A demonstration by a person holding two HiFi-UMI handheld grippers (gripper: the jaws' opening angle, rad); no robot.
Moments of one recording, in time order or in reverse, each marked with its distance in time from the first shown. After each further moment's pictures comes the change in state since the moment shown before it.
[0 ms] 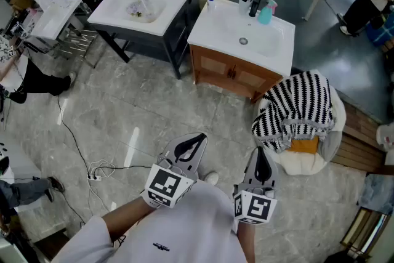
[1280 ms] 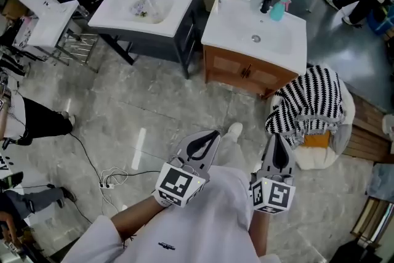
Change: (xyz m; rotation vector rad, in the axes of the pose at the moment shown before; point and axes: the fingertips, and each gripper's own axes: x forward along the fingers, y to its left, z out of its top) left arm -0.004 0.085 0.005 -0.050 -0.040 -0.048; right arm 0.079 0.051 0.012 0.023 0.001 -0.026
